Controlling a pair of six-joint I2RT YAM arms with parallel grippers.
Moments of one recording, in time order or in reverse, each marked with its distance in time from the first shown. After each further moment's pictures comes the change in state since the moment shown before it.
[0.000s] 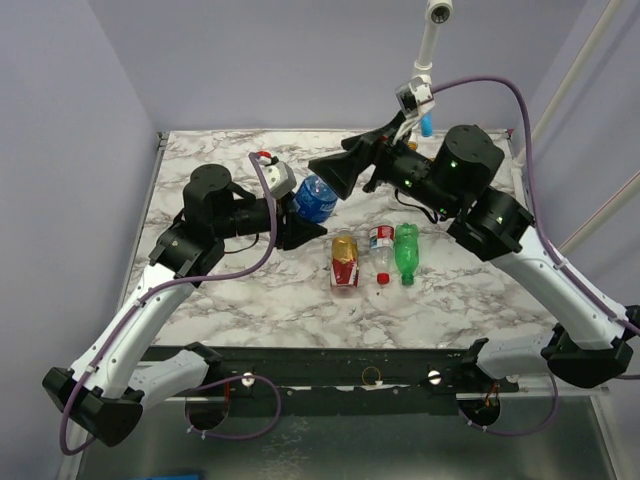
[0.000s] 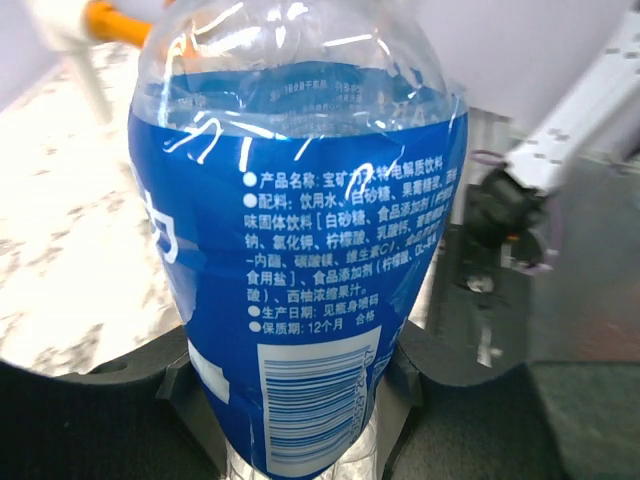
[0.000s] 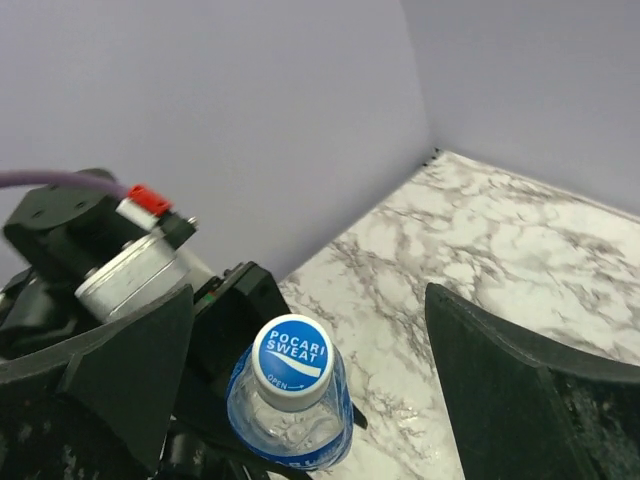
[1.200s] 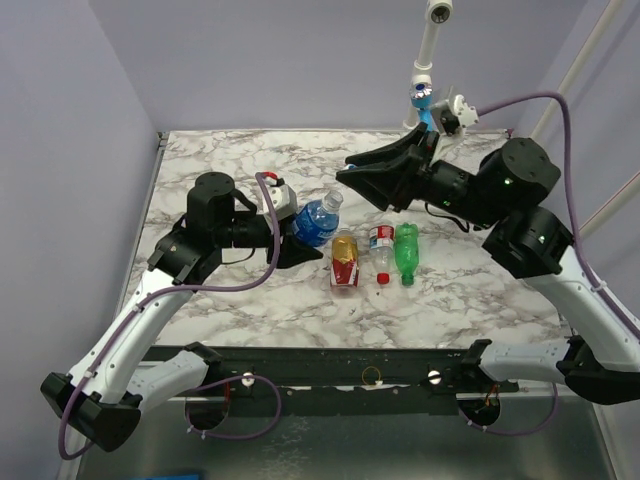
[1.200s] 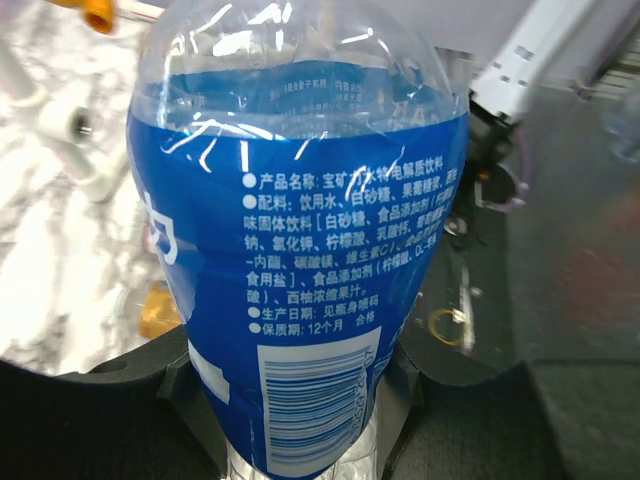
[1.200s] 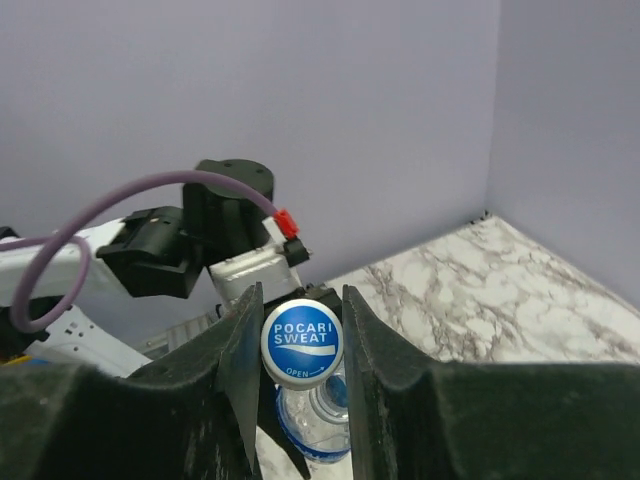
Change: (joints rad) left arm 0.002 -0.032 -0.048 -0.092 0.053 0.168; right arm -0.002 -0.073 0.008 -0.026 -0.134 -0.107
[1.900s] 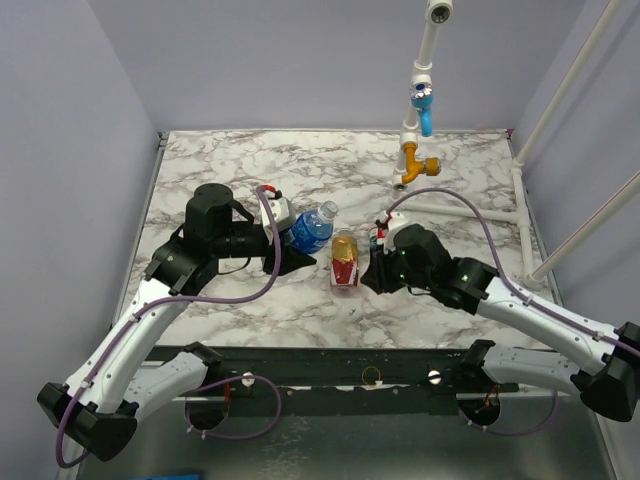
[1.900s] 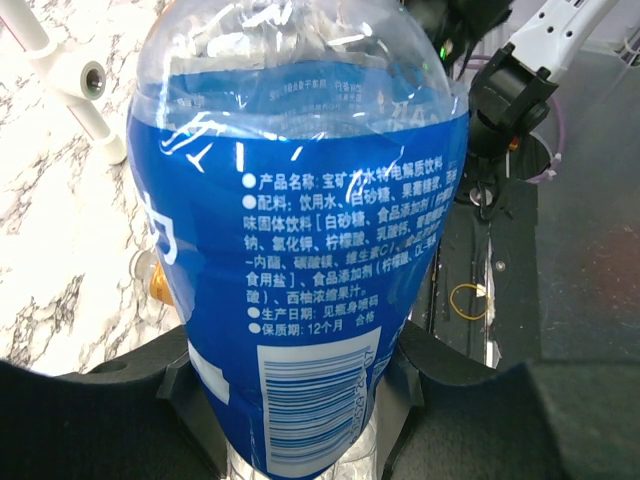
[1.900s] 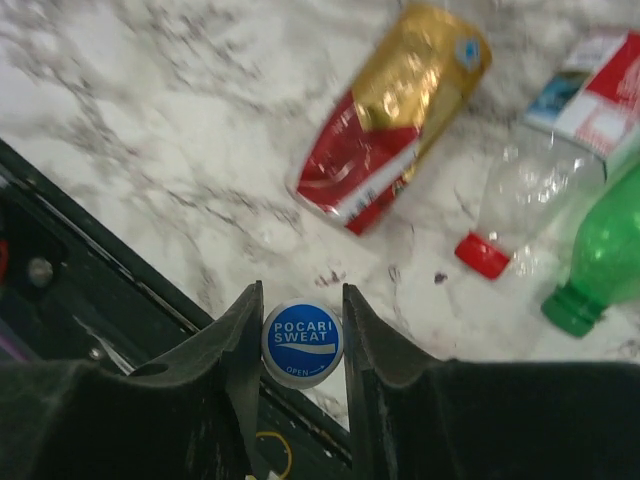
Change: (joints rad) left arm 0.000 -0.058 -0.064 -0.081 -0.029 0.072; right arm 0.000 -0.162 -0.733 -0.210 0.296 0.157
